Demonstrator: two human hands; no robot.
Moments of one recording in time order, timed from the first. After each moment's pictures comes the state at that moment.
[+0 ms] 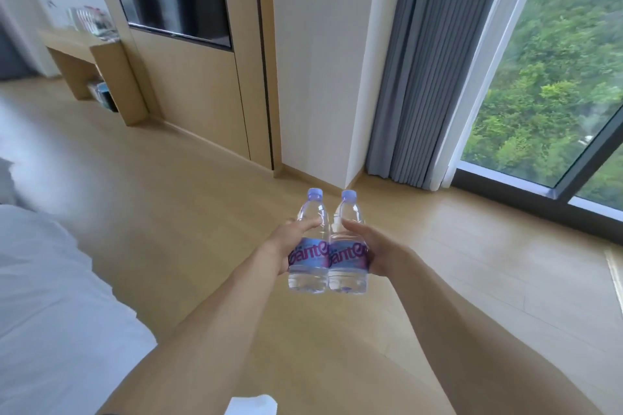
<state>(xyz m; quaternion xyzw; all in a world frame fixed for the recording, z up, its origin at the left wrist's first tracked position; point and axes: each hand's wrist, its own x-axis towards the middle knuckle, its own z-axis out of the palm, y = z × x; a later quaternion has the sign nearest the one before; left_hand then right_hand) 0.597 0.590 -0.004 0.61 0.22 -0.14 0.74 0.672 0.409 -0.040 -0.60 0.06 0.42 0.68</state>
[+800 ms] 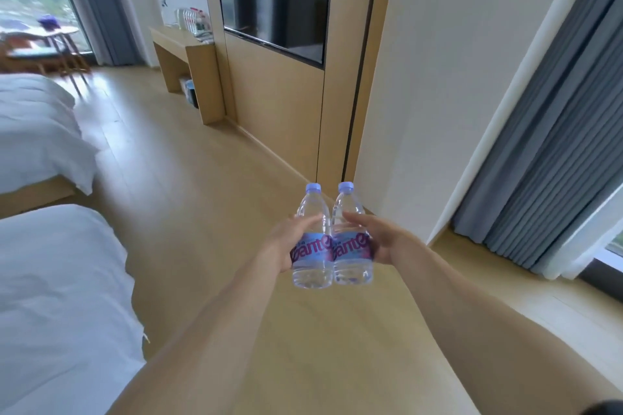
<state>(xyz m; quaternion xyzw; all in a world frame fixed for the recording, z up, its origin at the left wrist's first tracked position) 0.855 0.885 -0.015 0.55 0.31 0.00 0.78 0.990 0.734 -0.031 -0.65 -0.05 0.48 0.59</state>
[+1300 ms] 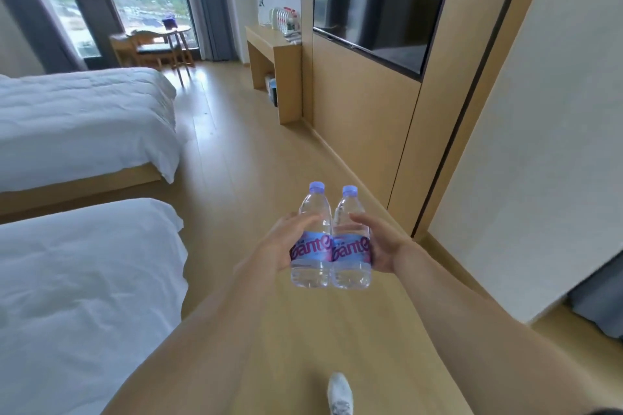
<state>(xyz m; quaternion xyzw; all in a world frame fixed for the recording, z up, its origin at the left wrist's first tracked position) 0.938 1.099 -0.029 0.52 0.40 0.11 0.75 1.098 0.969 -0.045 -0.59 -0.11 0.59 0.54</state>
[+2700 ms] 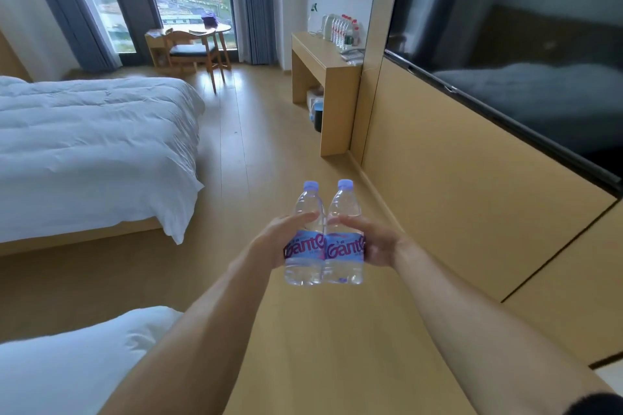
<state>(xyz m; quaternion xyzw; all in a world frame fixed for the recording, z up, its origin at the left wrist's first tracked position) 1.197 1.743 -0.024 0.47 0.43 0.16 0.76 1.376 1.640 -0.032 -0.57 -0.21 0.63 0.48</state>
